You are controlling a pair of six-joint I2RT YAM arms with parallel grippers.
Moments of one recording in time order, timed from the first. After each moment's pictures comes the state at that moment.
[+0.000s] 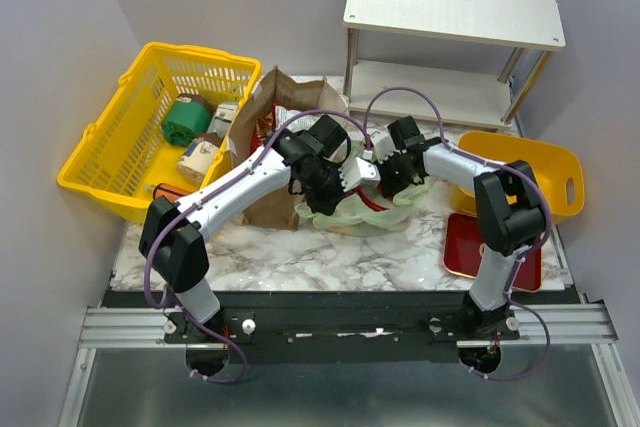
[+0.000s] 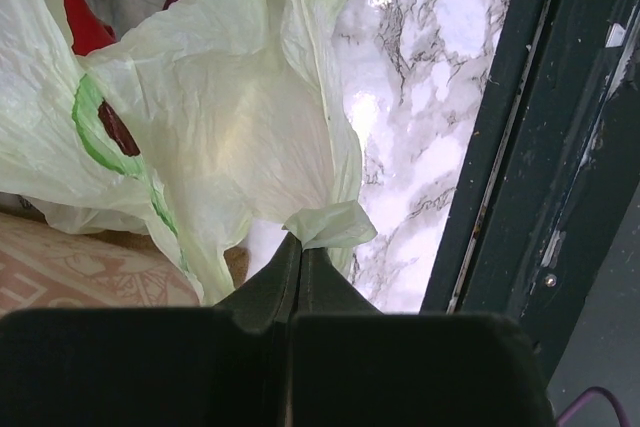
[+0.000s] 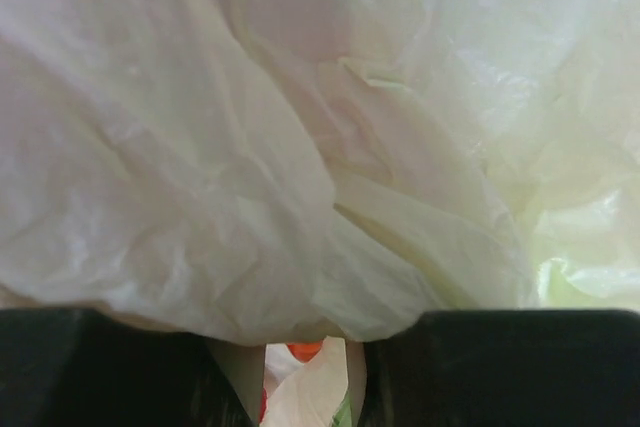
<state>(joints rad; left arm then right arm) -0.77 1.66 1.51 -1.04 0.43 0.53 0.39 1.86 1.21 -0.49 -0.19 -0.31</state>
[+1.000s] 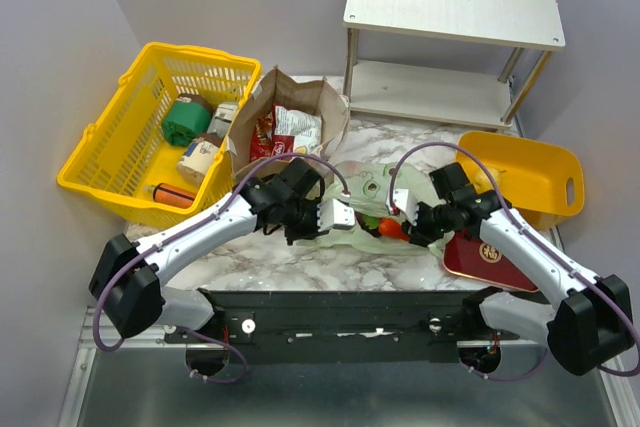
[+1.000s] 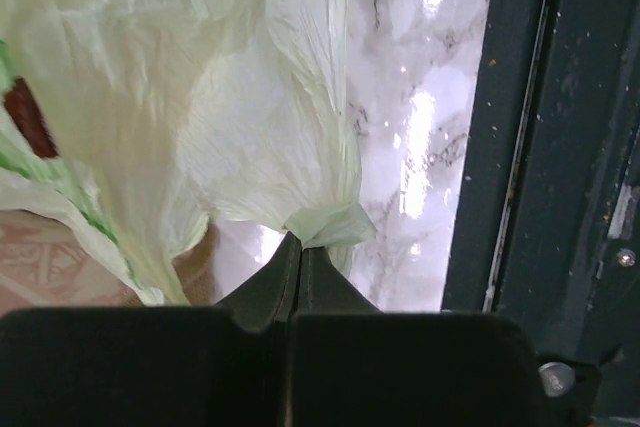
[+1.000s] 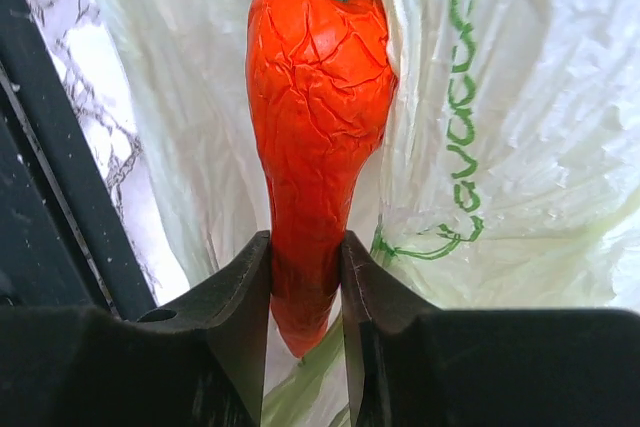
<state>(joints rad) -0.80 1.33 1.01 -0.78 0.38 0.63 0.40 1.11 0.77 -0.78 -0.45 -0.84</state>
